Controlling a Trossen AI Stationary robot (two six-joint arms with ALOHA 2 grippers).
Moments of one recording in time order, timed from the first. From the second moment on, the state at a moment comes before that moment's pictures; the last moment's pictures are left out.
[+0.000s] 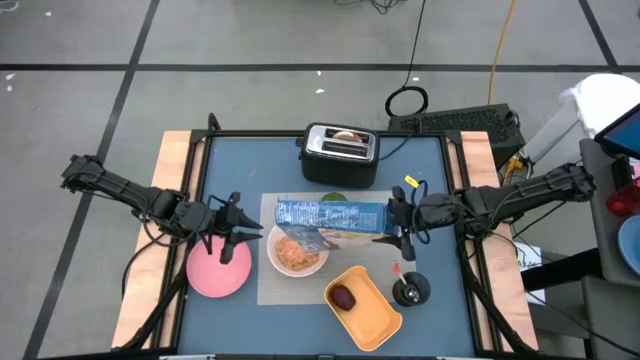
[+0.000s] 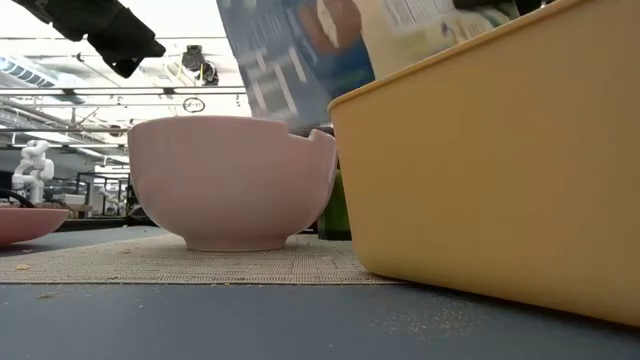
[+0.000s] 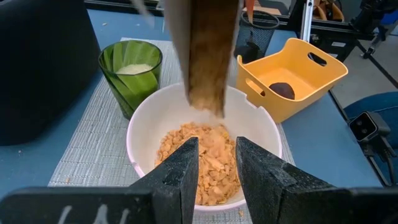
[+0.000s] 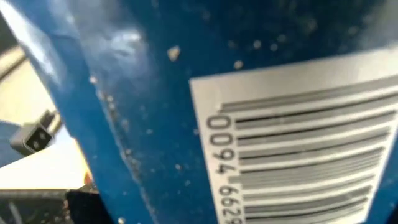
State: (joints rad) left arm -0.37 0.75 0.56 -0.28 -0.26 -0.27; right arm 0.22 0.96 0.74 -0.25 0.10 0.12
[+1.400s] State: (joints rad) left arm -0.37 0.75 0.56 -0.28 -0.26 -0.27; right arm 0.22 0.96 0.74 -0.20 0.10 0.13
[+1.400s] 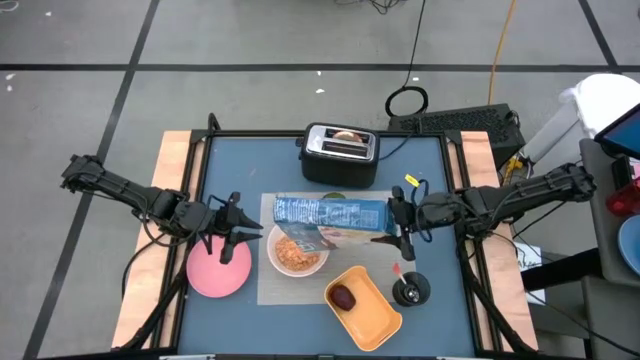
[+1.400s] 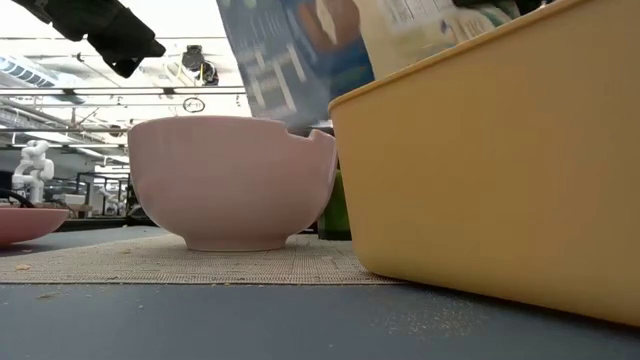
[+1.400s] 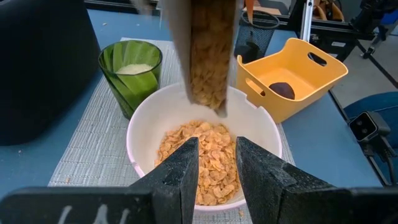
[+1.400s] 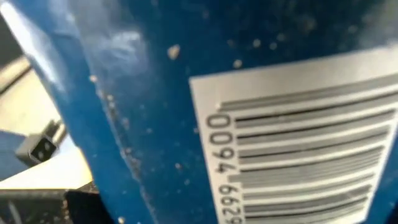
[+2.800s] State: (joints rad) left arm -0.37 0.75 0.57 -0.28 -0.26 -0.26; right arm 0.22 0.96 0.74 -0.23 0.08 0.14
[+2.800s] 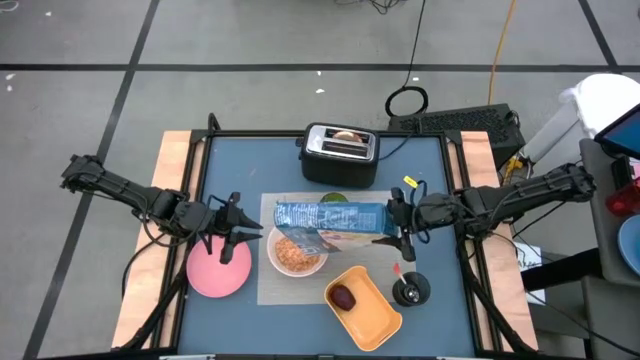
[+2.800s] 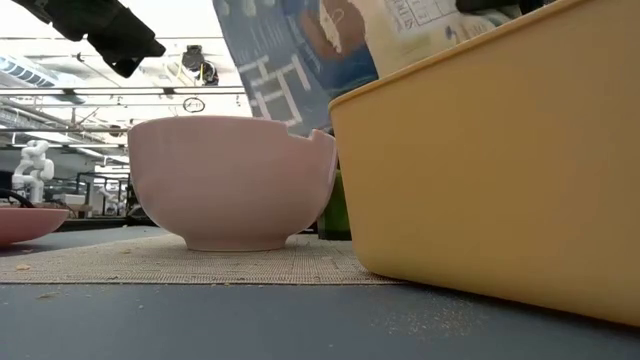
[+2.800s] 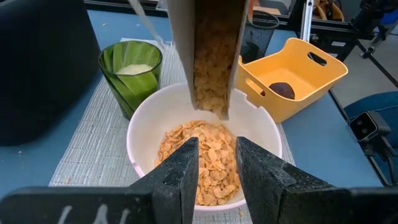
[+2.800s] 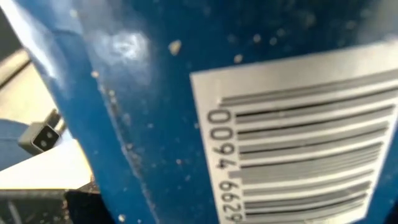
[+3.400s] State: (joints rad) left arm -0.37 0.75 0.57 -0.28 -0.26 -0.26; right arm 0.22 0.96 0.74 -0.22 0.08 0.15
